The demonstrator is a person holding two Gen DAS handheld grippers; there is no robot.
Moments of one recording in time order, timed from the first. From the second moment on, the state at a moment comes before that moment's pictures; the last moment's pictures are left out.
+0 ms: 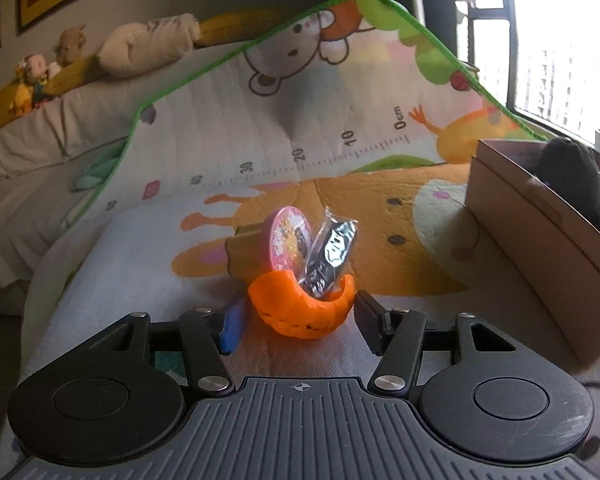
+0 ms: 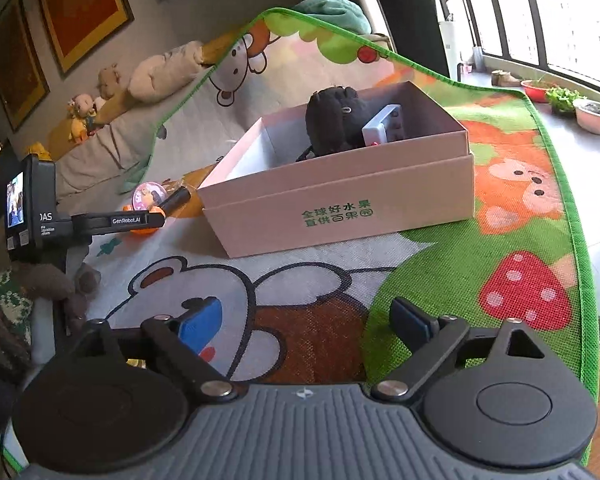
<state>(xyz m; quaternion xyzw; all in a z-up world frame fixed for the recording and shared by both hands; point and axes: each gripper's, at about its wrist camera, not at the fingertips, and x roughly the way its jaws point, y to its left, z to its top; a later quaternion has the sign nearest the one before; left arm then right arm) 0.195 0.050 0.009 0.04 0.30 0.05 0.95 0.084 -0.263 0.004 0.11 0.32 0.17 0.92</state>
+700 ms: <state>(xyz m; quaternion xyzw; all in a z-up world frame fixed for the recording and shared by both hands) 0.026 0.020 0.010 0.05 0.31 -0.05 0.95 0.085 -0.259 0.004 0.10 0.33 0.17 0.92</state>
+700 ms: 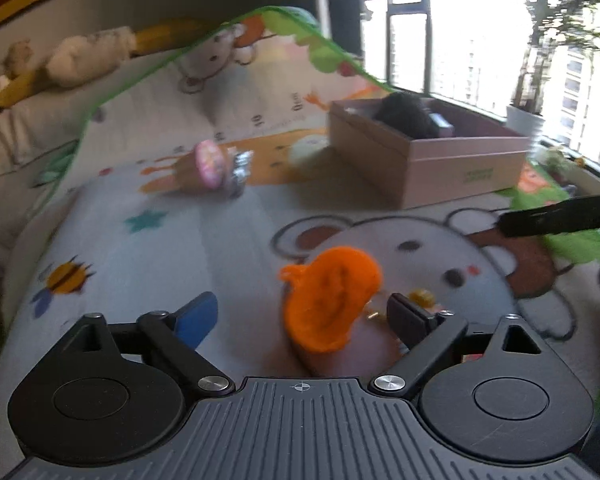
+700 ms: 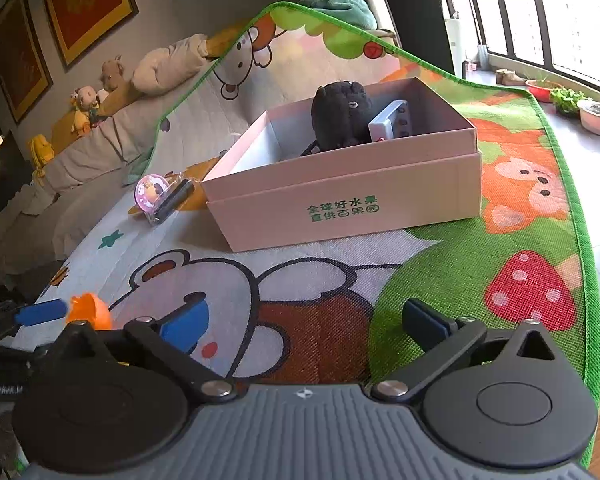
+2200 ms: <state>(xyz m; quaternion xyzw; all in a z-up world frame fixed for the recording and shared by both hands) 0.027 0.056 0.005 -0.05 0.33 -0.01 0.94 -0.010 -0.166 0.019 -0.16 0.25 0.23 0.92</state>
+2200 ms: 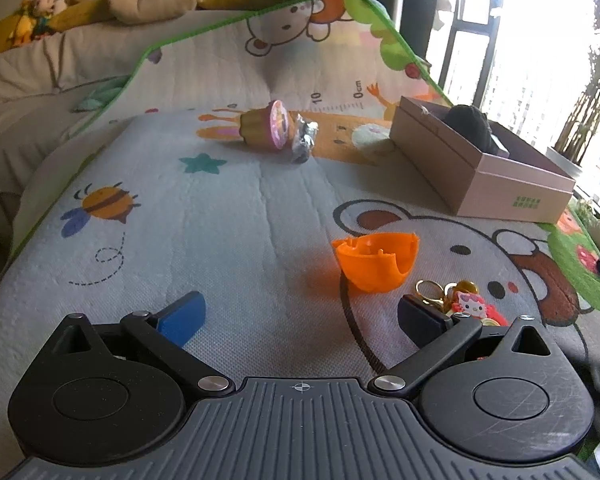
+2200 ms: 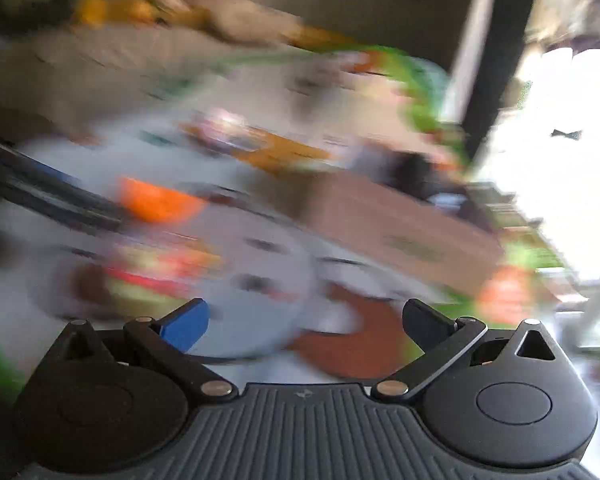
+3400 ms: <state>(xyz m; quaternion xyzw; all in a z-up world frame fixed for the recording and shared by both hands) 0.028 0.052 0.004 -0.04 0.33 -0.02 0.94 0.036 -0.185 0.013 -0.12 0.27 0.15 0.94</state>
